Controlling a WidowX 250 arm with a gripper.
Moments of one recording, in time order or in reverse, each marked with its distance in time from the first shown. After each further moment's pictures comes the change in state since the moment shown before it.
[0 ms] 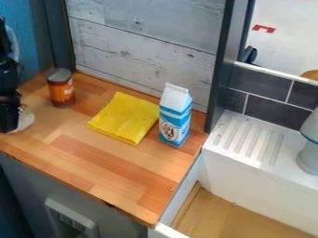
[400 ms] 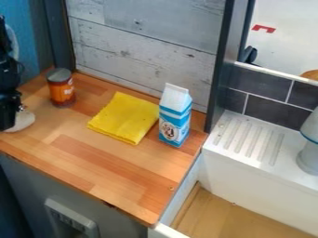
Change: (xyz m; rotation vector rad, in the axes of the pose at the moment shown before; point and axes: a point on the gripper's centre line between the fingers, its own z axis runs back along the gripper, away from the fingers) arm 0.000 0.000 -0.001 0.001 0.001 0.014
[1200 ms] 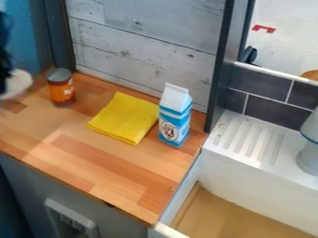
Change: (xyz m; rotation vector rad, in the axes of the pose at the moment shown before) arm -0.045 -0.057 0.083 0.060 -0.223 -0.002
